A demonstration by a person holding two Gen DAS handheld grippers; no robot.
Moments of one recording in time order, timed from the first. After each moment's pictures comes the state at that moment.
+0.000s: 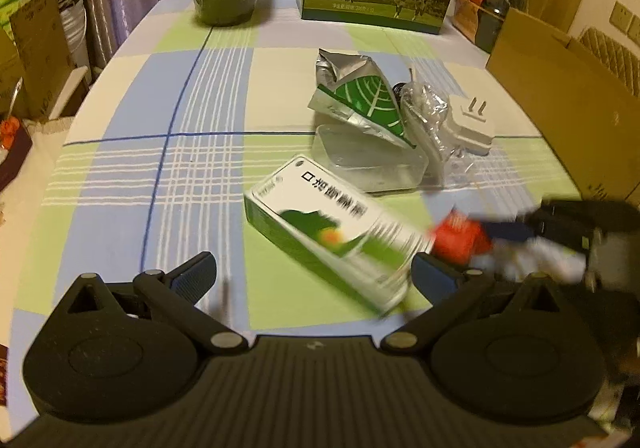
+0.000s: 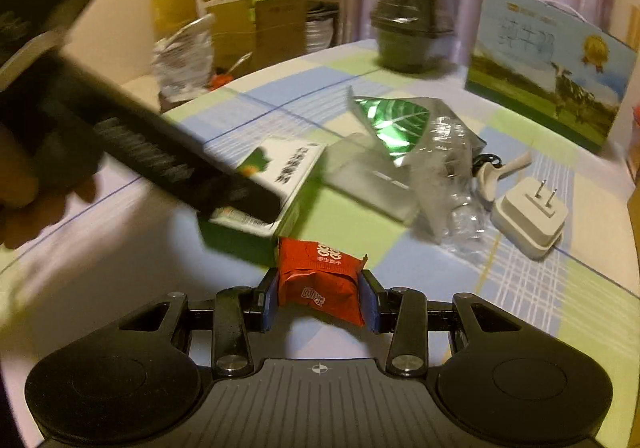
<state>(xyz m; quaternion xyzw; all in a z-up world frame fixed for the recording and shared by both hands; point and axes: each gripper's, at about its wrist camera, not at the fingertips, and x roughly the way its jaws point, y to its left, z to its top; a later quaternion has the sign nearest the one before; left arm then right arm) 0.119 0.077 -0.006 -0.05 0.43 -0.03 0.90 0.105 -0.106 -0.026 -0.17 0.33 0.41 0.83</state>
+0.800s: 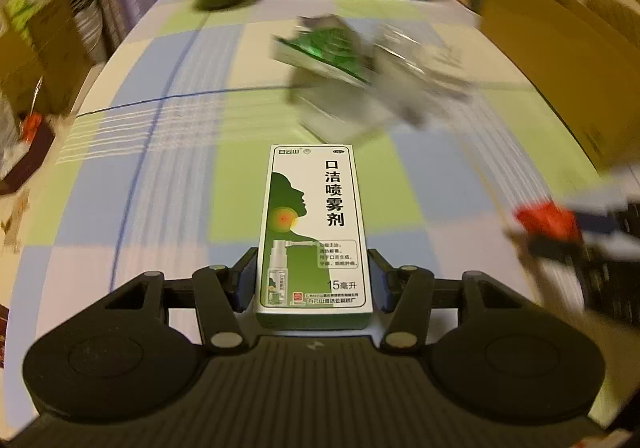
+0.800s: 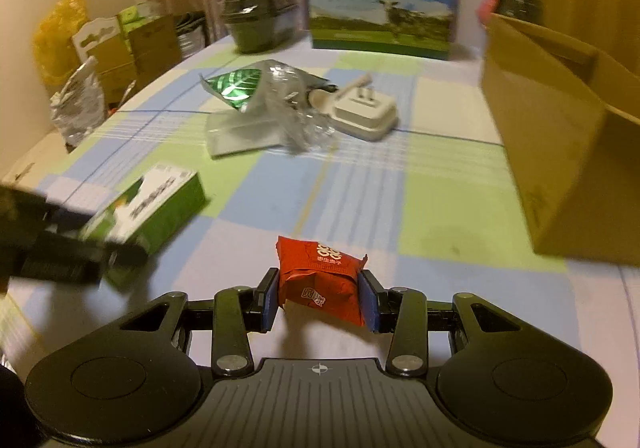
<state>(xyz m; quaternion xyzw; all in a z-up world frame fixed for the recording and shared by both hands) 0.064 0.014 -0.015 0.00 0.45 0.00 0.89 0.060 -0.209 -0.006 -0.07 0.38 0.24 0.89</state>
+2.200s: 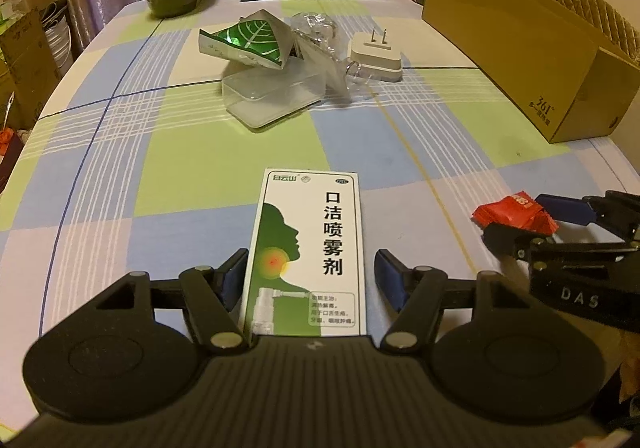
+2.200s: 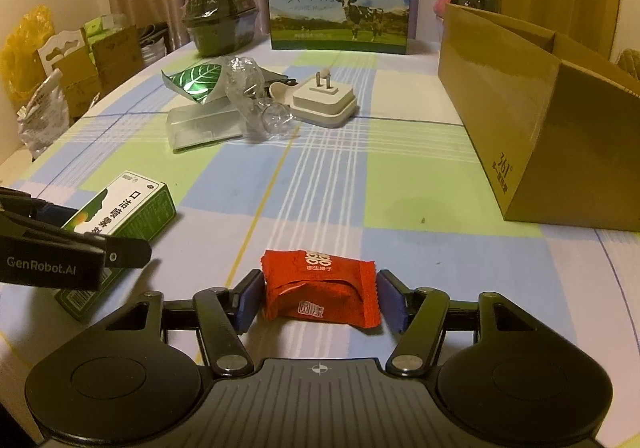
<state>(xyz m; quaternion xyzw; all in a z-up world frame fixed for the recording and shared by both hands) 0.051 -0.021 -0.028 0.00 0.43 -0.03 0.90 0.052 -0.215 -0.025 -0.06 0.37 0.19 0.91</state>
